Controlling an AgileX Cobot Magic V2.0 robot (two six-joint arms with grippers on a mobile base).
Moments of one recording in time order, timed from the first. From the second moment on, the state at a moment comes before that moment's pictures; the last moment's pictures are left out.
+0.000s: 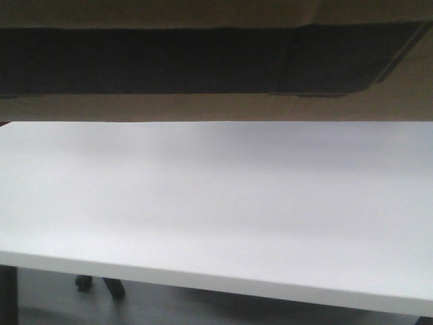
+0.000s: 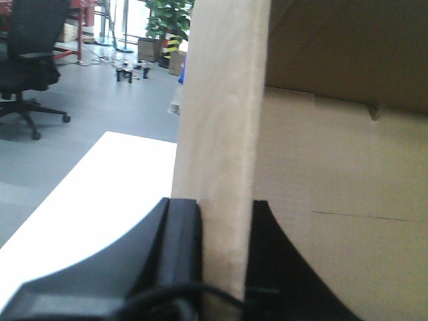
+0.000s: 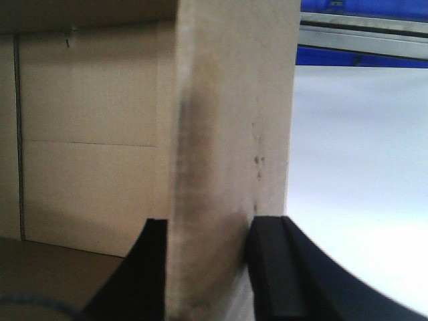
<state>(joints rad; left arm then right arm) -0.29 0.28 -0.83 0.15 0.62 -0.31 0.08 0.47 -1.08 0.25 0.99 0.10</state>
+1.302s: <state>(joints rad) -0.29 0.28 -0.83 0.15 0.62 -0.31 0.08 0.47 -1.08 0.25 0.99 0.10</state>
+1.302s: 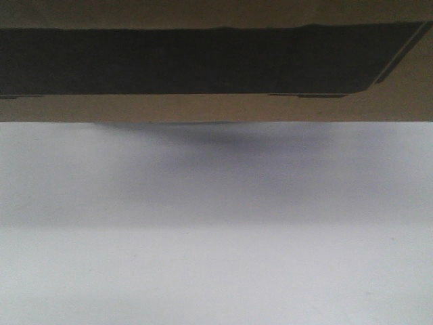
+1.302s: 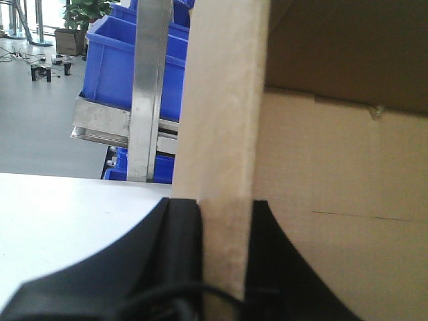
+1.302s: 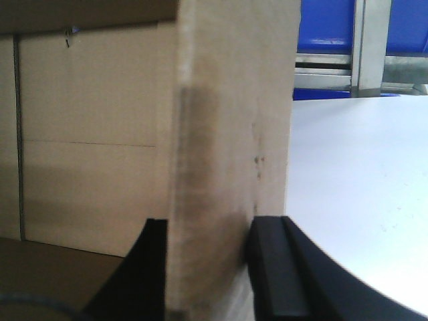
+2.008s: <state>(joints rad) -0.29 0.28 -0.83 0.15 0.64 -0.31 0.08 0.47 -1.08 0.25 0.99 0.10</state>
